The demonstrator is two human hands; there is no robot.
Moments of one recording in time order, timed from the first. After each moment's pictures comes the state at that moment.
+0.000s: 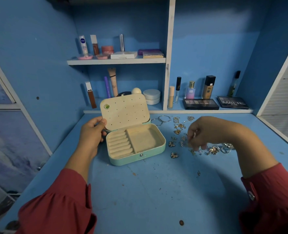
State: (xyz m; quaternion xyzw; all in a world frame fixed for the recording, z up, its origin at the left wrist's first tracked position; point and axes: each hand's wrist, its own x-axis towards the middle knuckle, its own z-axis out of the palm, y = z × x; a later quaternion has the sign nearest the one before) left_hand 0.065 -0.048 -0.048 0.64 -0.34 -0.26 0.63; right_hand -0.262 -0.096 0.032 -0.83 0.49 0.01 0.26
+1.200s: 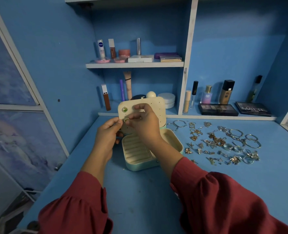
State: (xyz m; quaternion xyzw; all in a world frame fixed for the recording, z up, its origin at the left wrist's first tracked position) left_hand 0.071 -0.045 -0.047 0.59 -0.35 -0.31 0.66; right_hand -0.050 -0.088 -0.013 -0.64 0.34 -0.48 0.50
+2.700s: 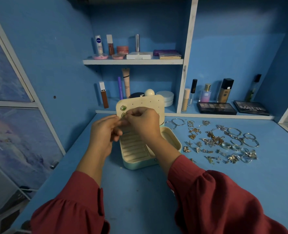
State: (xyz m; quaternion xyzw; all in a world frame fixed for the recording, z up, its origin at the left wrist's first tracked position) left_hand 0.052 -0.032 -0.019 0.55 -0.29 -0.35 0.70; right_hand -0.051 -0.093 -0.012 -0.67 0.39 -0.47 0.42
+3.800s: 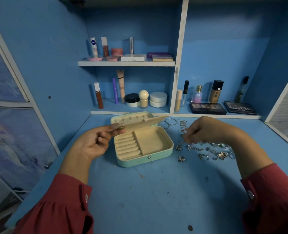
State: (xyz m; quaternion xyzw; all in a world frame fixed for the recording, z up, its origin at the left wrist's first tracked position) left_hand 0.070 -0.011 -0.013 0.44 -0.20 -0.63 0.60; right_hand -0.242 -0.115 0.022 -0.83 0.48 -0.08 0.28
